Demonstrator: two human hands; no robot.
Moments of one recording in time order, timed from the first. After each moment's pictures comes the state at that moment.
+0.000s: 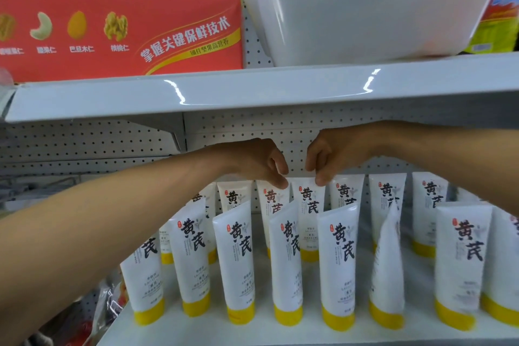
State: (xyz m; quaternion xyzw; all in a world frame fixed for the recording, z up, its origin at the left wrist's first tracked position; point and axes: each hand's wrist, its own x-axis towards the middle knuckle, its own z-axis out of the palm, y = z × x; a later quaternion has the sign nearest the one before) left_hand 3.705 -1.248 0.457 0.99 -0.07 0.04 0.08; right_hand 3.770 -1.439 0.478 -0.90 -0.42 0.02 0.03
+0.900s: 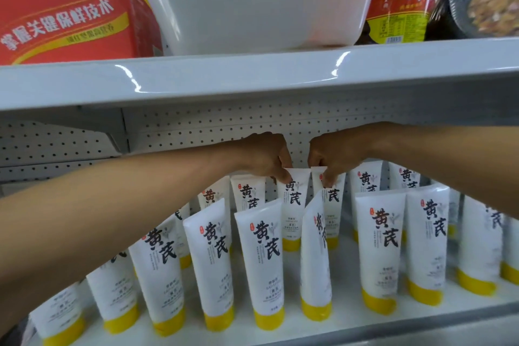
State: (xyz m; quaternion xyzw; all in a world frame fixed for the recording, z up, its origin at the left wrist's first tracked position) left_hand 3.763 -1.347 0.448 0.99 -0.13 0.07 0.04; right_hand 3.805 -1.519 0.459 -0.93 -0.37 0.02 -0.06
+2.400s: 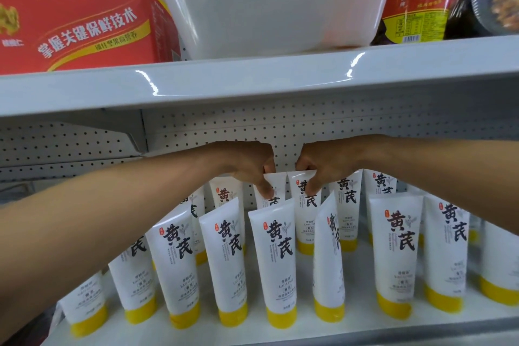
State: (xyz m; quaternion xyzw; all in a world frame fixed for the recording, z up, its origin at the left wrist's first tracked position) left_hand 3.738 -1.320 0.450 1.00 -0.06 0.01 -0.03; right_hand 3.799 -1.493 0.444 -0.90 -0.44 0.01 0.01
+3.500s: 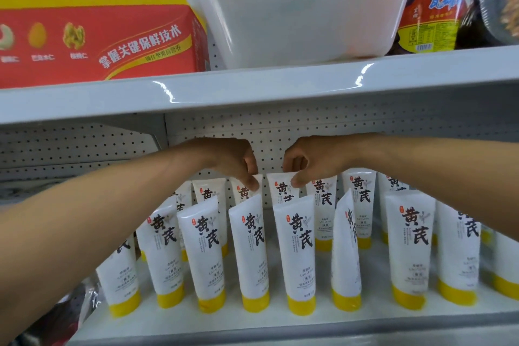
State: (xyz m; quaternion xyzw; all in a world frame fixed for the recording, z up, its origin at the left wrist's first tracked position) left_hand 3.705 -1.263 0.463 1.00 -0.01 0.00 0.01; right_hand 3.775 -1.462 0.452 -0.88 -0.47 -0.03 0.07
